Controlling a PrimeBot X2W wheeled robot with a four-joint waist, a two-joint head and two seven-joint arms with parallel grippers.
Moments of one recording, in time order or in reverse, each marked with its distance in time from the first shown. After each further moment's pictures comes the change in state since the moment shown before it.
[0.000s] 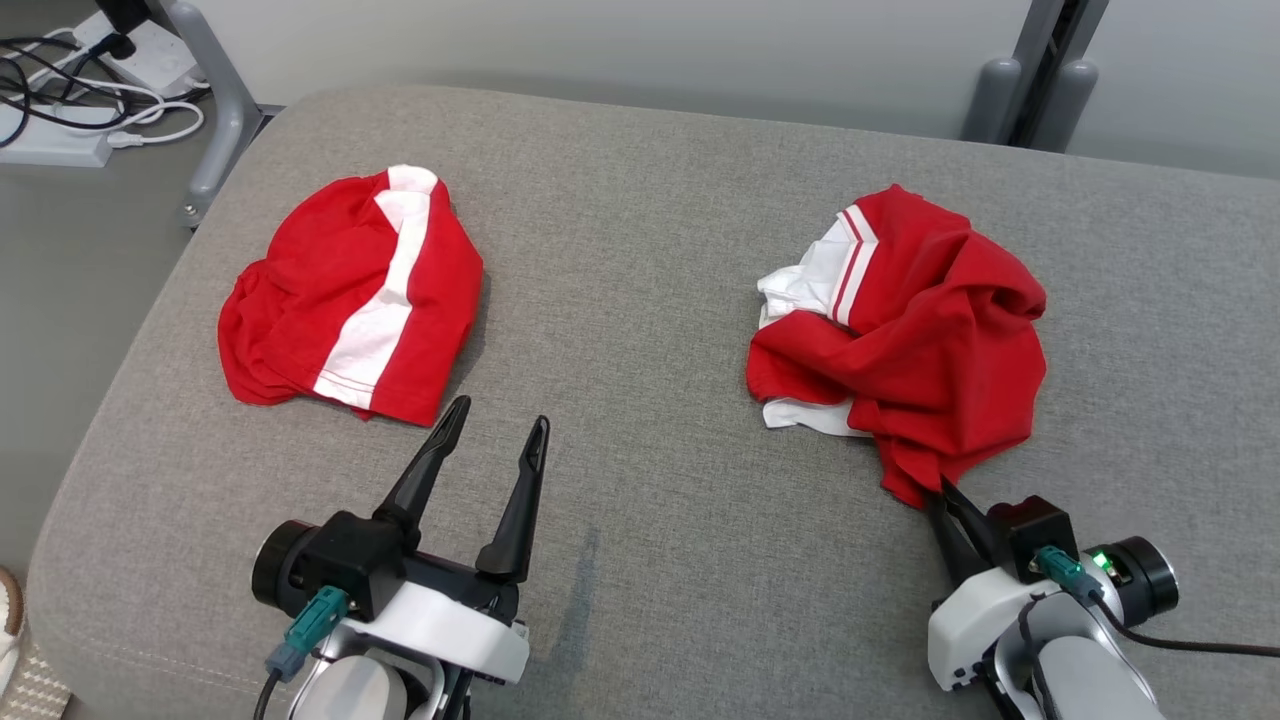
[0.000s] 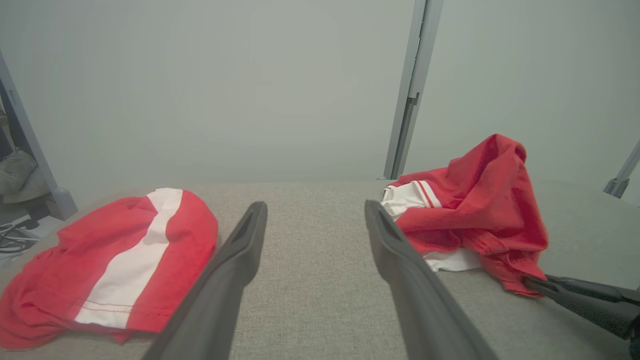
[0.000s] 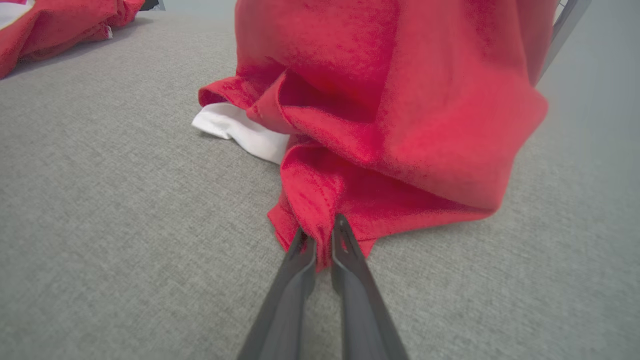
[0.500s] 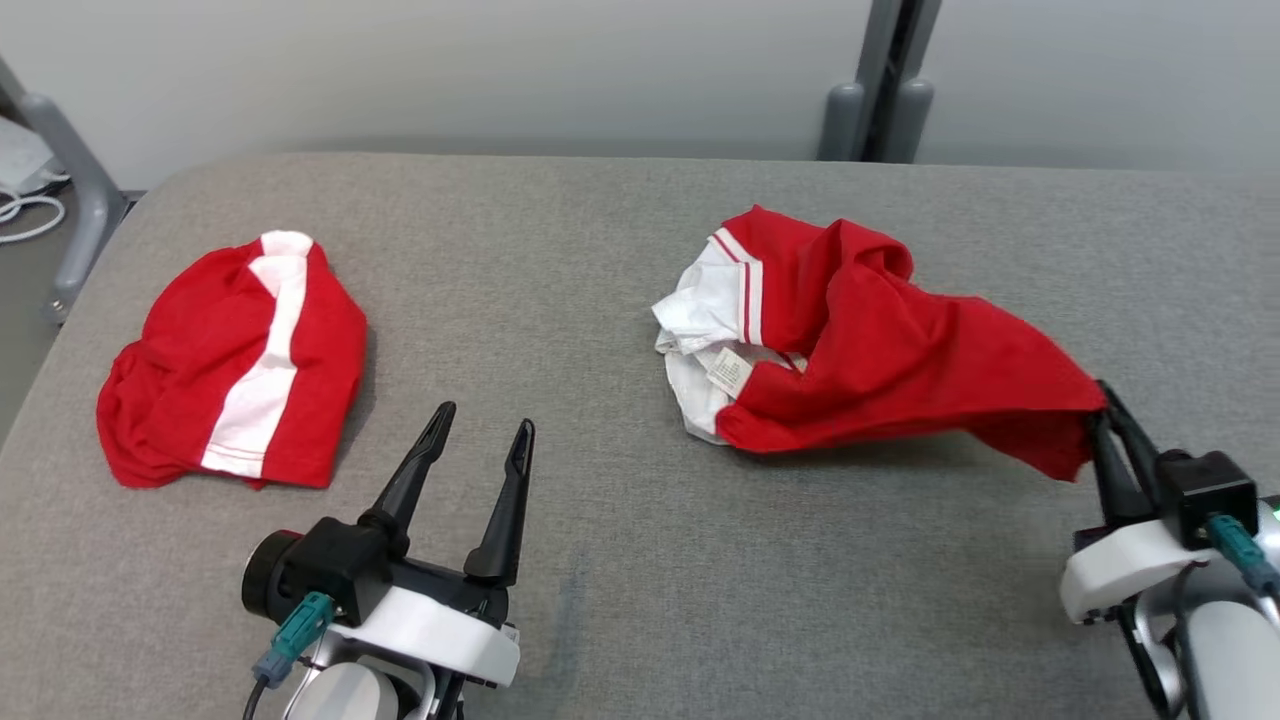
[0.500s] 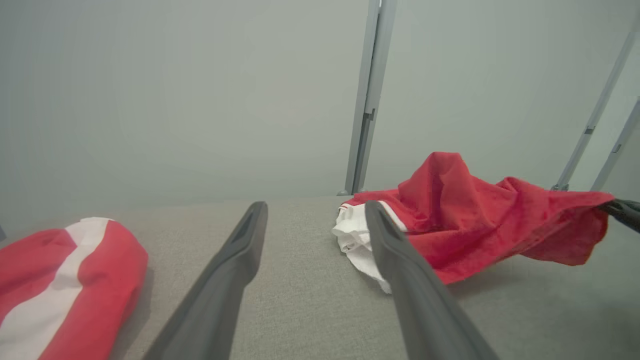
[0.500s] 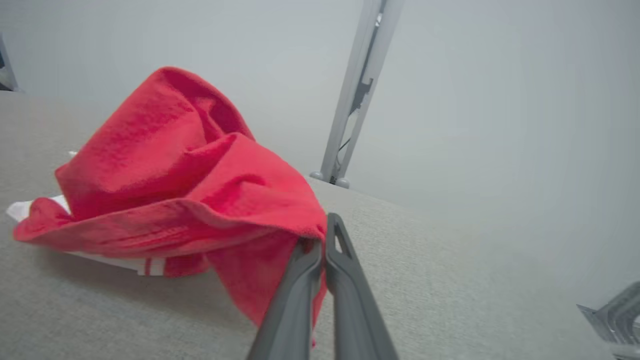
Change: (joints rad) left arm 0.014 -0.001 0.021 -0.002 -0.010 0.005 0.000; right arm 0.060 -0.067 -0.212 -0.287 -0.079 0.000 0.006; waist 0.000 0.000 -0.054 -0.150
